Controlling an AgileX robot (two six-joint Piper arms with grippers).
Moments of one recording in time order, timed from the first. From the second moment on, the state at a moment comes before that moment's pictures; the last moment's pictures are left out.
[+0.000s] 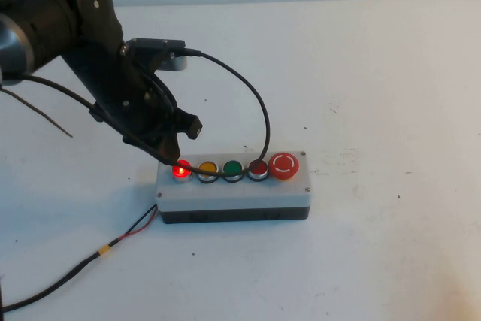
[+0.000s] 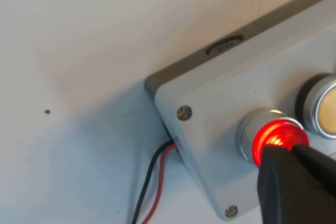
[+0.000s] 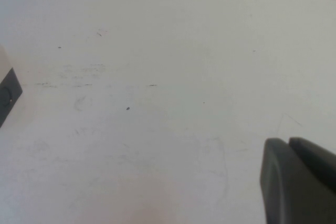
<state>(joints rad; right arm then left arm) 0.07 -0.01 0.02 0.06 0.34 0.04 -0.35 1.85 -1.54 -0.23 1.19 0.26</state>
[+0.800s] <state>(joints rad) 0.07 -0.01 0.02 0.06 0.34 0.04 -0.37 1.90 -1.55 -0.24 1.21 0.26</state>
